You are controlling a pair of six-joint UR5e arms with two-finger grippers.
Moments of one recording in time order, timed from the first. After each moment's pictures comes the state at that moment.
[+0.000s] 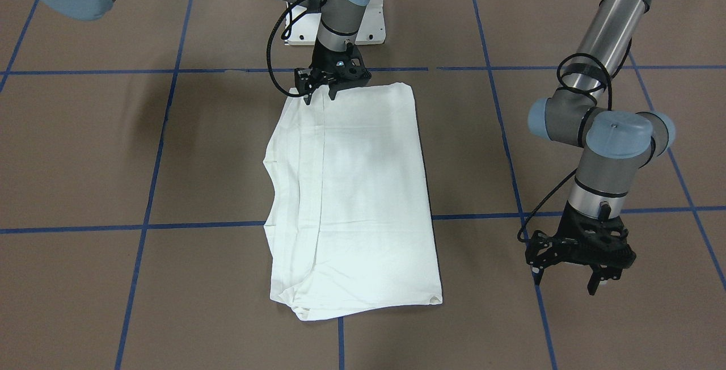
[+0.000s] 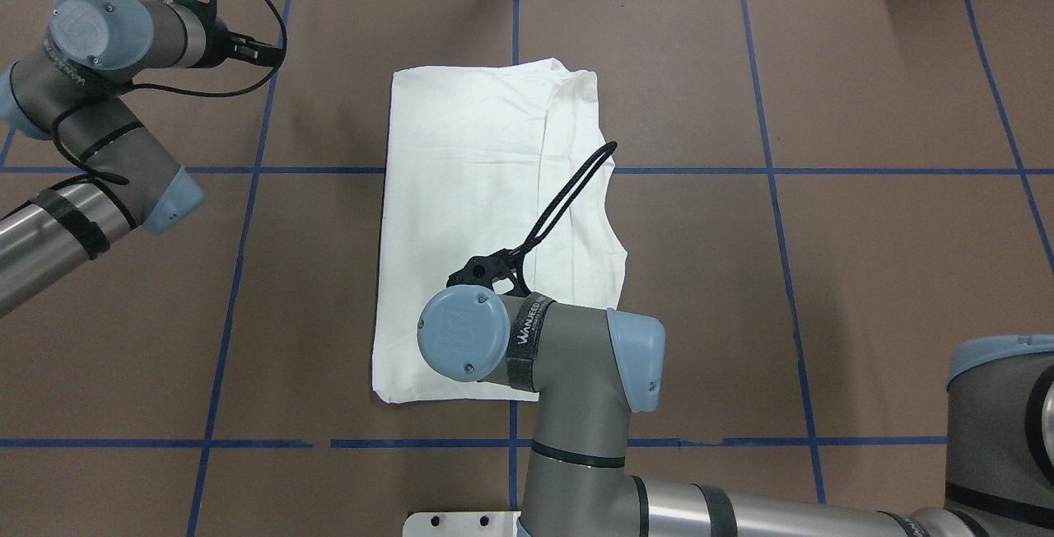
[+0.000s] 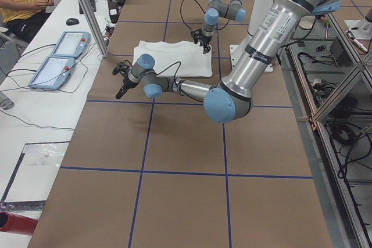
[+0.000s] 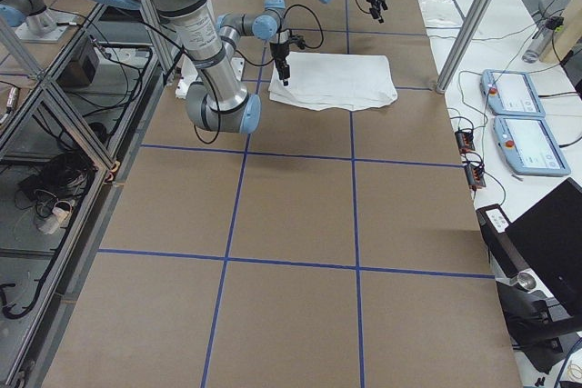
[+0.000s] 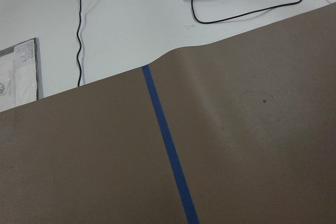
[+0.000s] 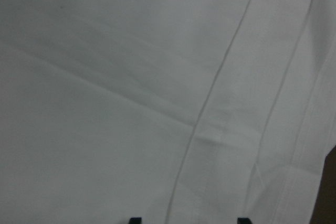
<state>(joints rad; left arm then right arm) -0.94 -2.13 -1.14 -2.45 -1.68 -0.65 0.26 -0.76 1.63 -1.90 1.59 0.97</state>
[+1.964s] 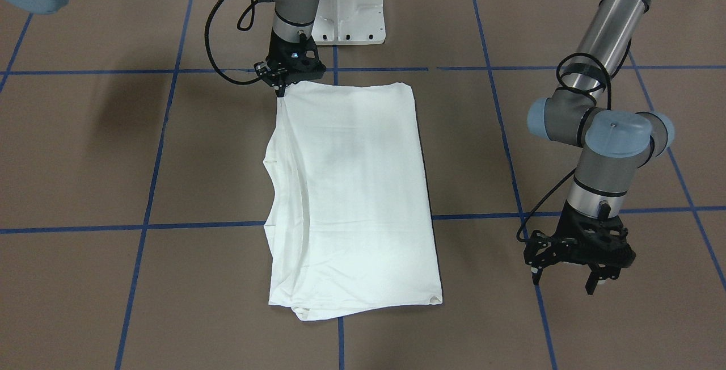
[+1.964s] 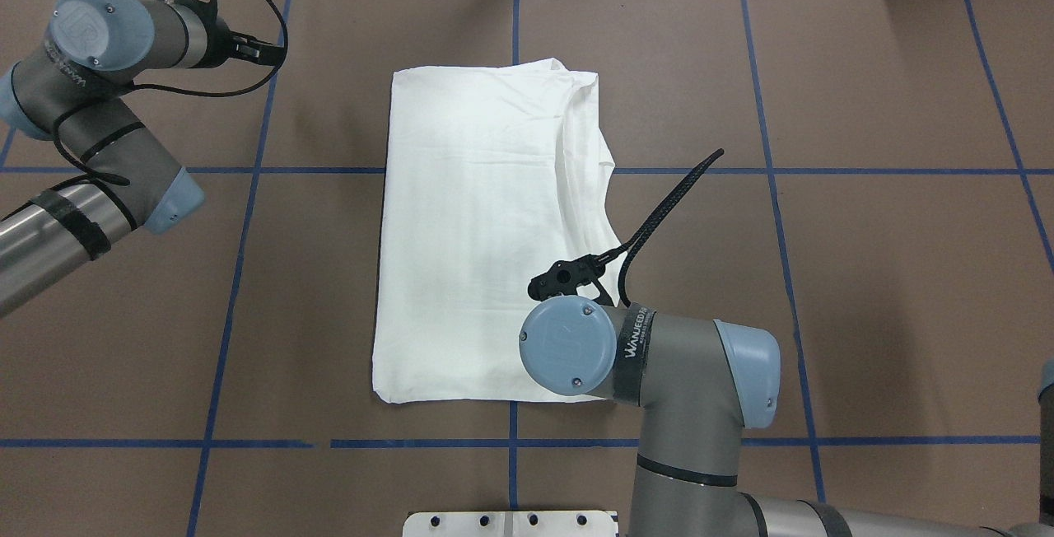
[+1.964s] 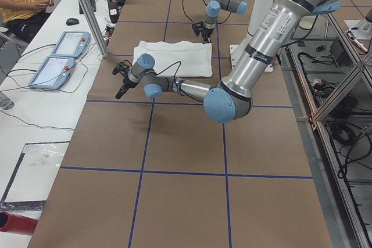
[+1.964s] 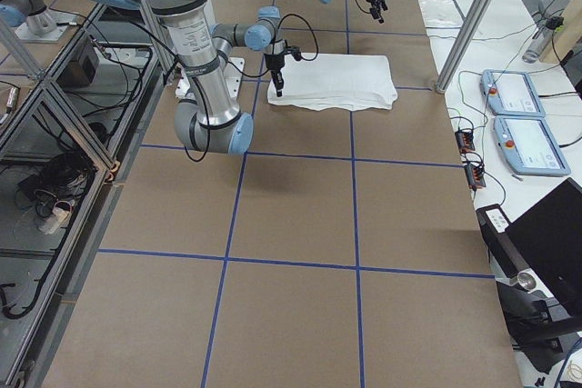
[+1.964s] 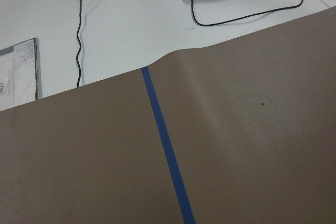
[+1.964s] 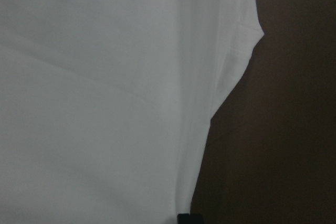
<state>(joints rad) -0.93 -2.13 -1.14 -2.46 -1.68 -0.68 0.27 -0.96 1.85 -1.95 1.58 1.03</state>
